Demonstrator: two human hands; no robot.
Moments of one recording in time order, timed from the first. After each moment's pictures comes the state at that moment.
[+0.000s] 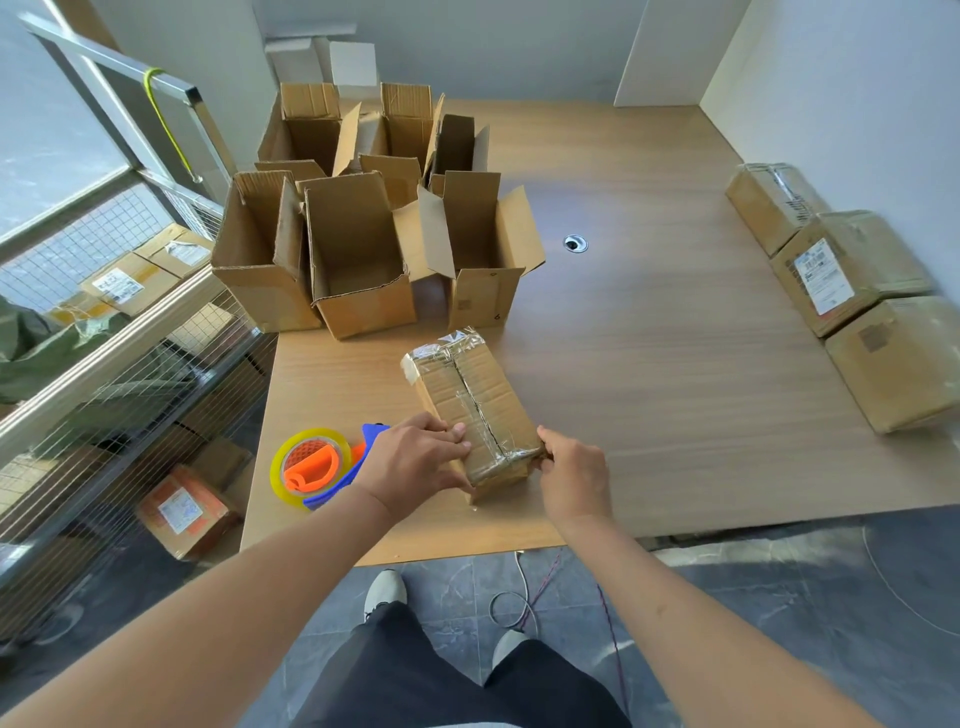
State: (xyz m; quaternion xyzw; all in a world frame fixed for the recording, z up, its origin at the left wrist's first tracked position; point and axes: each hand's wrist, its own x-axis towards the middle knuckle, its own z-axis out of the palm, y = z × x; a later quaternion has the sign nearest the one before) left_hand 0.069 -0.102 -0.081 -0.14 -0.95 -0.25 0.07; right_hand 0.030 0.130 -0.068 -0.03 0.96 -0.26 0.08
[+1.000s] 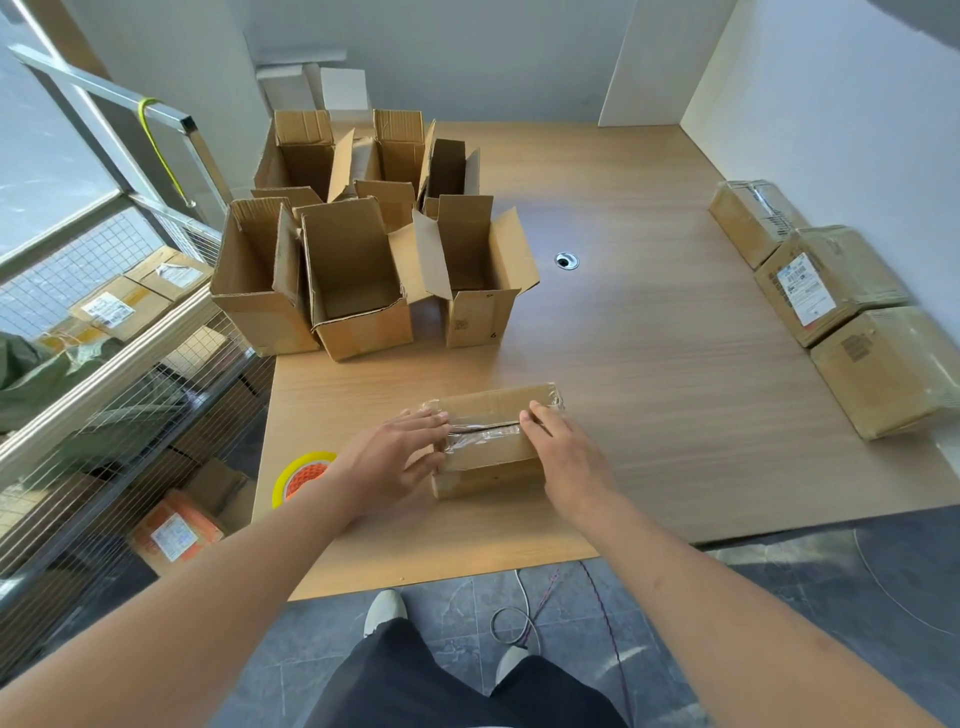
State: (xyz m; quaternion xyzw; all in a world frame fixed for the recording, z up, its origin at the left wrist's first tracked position) left_hand 0.044 -0.151 -0.072 -0.18 -0.95 -0.27 -0.01; right_hand -0.001 0.126 -0.038 -0.22 0.97 -0.08 0.11
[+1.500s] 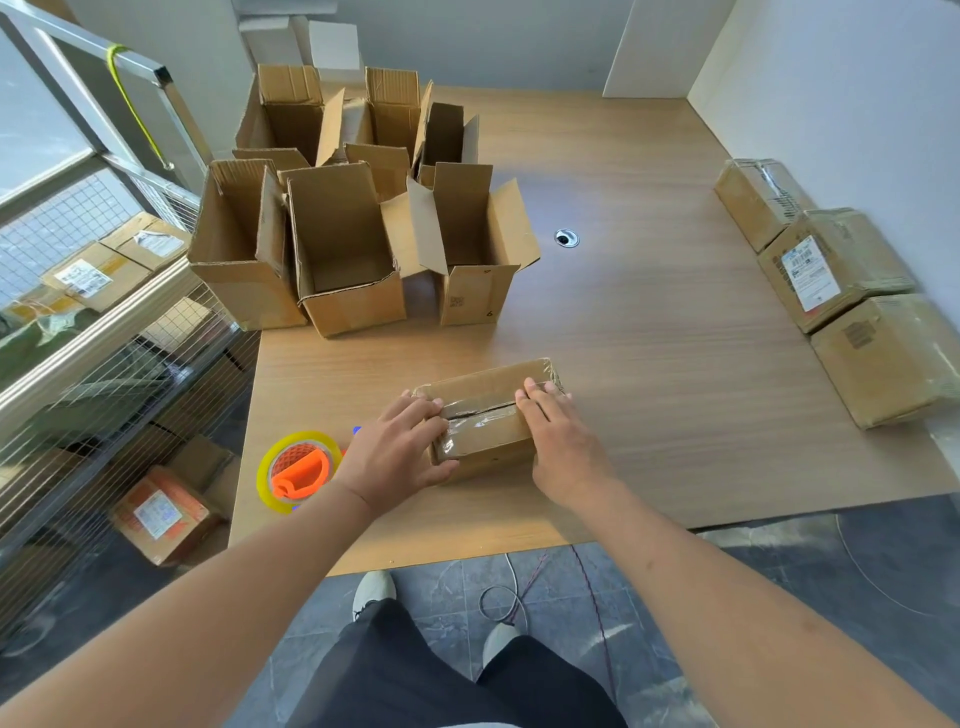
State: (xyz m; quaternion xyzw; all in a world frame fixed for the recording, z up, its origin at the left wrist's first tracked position) left_hand 0.051 -0.124 -0.102 -0.18 -0.95 -0.17 0.18; right_hand -0.007 0.127 -0.065 -0.23 0.96 -0.09 0.10
